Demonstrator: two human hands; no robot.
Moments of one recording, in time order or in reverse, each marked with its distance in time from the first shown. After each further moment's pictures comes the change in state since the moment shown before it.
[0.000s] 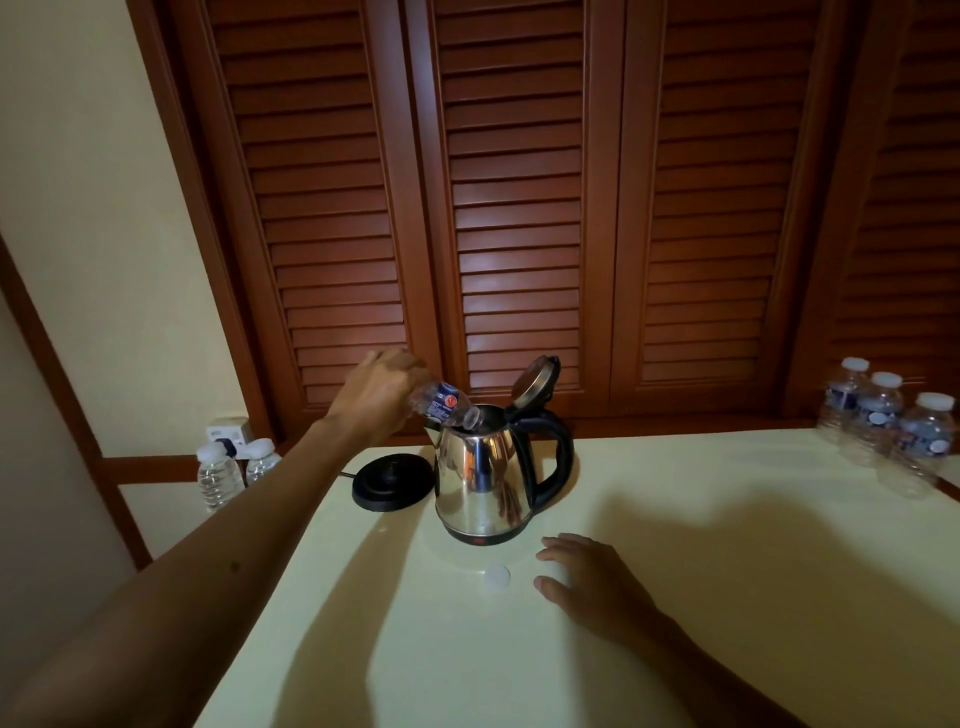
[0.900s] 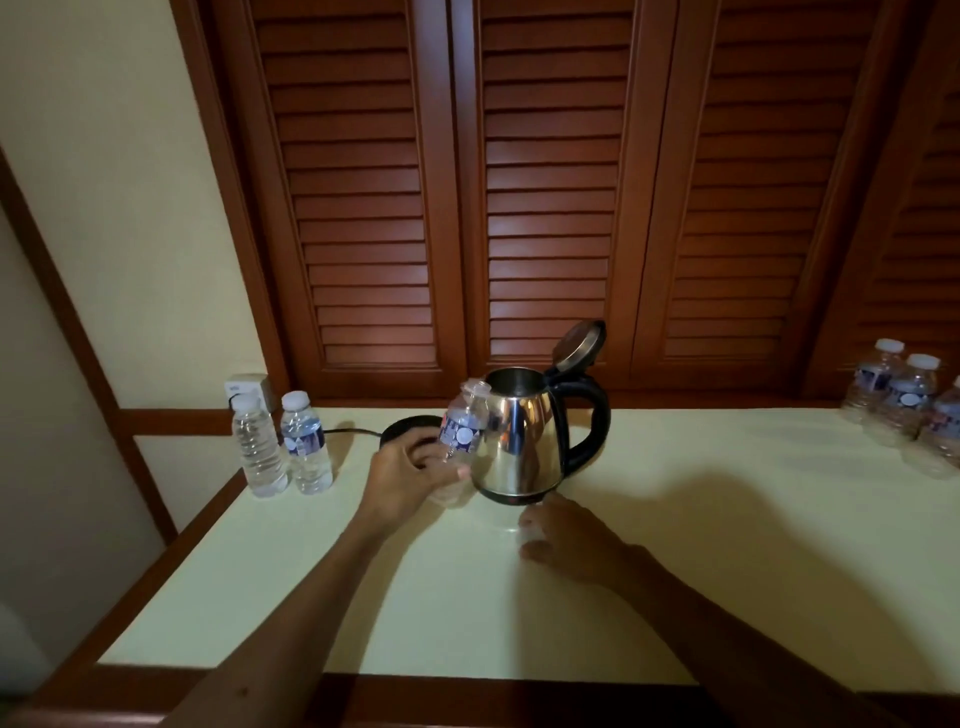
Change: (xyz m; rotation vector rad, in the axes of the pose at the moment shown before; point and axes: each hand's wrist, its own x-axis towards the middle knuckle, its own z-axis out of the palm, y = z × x) left_hand -0.121 0.043 0.068 -1.301 -0.030 -0.746; right_hand 0.027 -0.085 -0.001 -0.147 -0.297 -0.032
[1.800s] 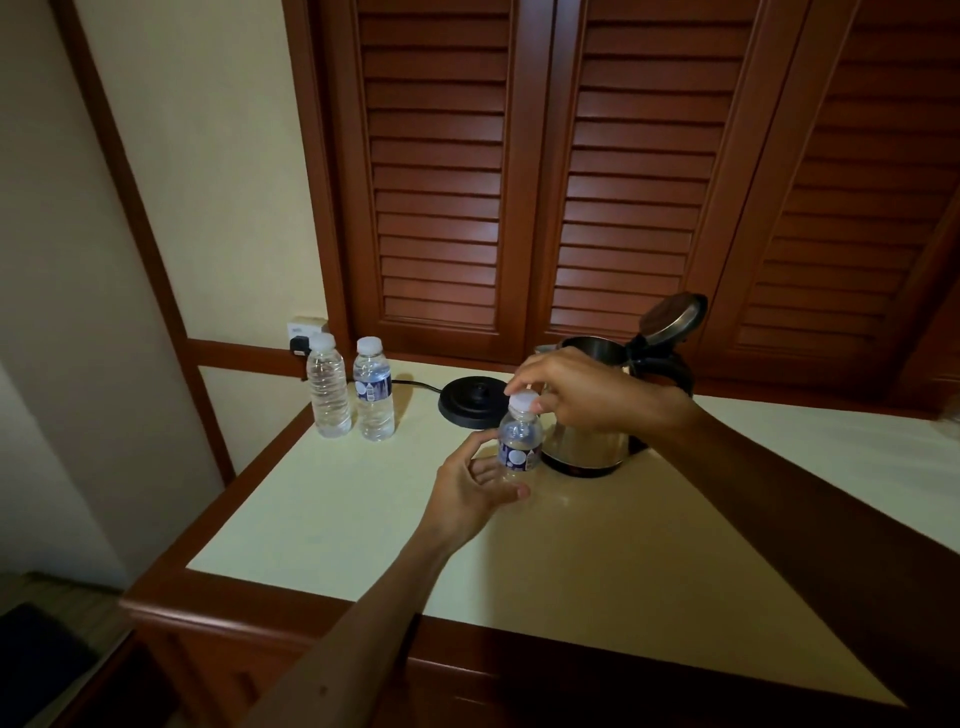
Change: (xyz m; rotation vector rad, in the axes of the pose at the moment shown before) left_hand -0.048 -0.037 0.009 -0.368 -0.083 -0.036; right_hand 0.063 -0.096 -0.107 -0.071 0.042 -0.362
